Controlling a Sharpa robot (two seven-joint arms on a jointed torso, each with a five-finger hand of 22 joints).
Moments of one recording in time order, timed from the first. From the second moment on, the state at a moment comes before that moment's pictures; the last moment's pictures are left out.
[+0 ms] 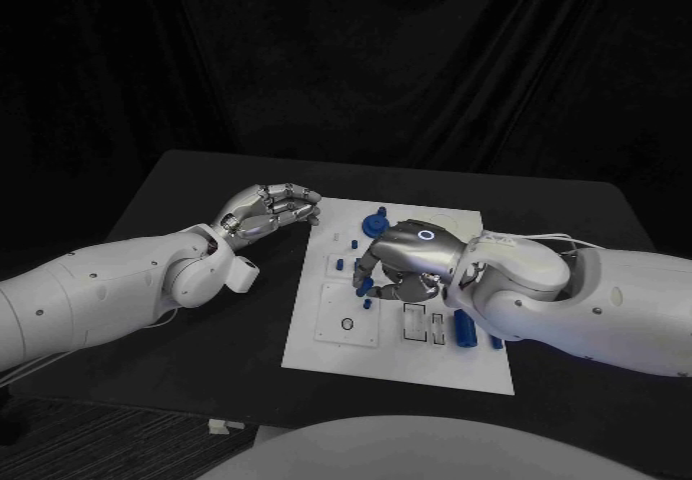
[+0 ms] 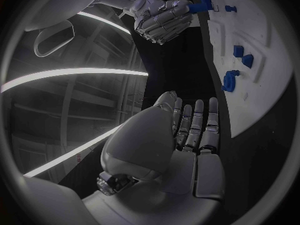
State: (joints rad) left arm 1.15 -0.80 -0.22 1.27 -0.26 0.07 0.67; left_hand 1.64 0.15 -0.06 0.15 0.47 0.54 0.14 0.49 0.24 0.20 0.18 0.82 0.33 0.36 0.17 0.67 0.37 0.16 0.44 0.28 0.20 1.10; right arm 1.26 -0.78 -0.25 1.78 -1.66 -0.35 0.01; right_hand 1.60 -0.13 0.26 0.12 0.26 1.12 0.12 0.14 0.23 1.18 0.09 0.23 0.09 1.44 -0.03 1.17 1.11 0.17 1.34 0.07 0.10 1.31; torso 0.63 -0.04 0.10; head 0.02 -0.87
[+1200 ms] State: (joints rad) left arm 1.15 -0.79 -0.22 1.26 -0.26 0.09 0.66; left_hand 1.65 0.15 -0.04 0.15 0.49 0.54 0.14 0.49 0.23 0.20 0.18 0.82 0.32 0.36 0.17 0.67 0.37 0.16 0.44 0.28 0.20 1.11; right arm 1.18 -0.66 -0.24 1.69 -1.83 -0.21 0.00; right_hand 1.60 -0.13 0.26 0.10 0.24 1.12 0.12 0.13 0.23 1.19 0.09 0.21 0.09 1.44 -0.03 1.17 1.11 0.17 1.34 0.07 0.11 1.31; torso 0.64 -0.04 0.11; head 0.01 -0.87
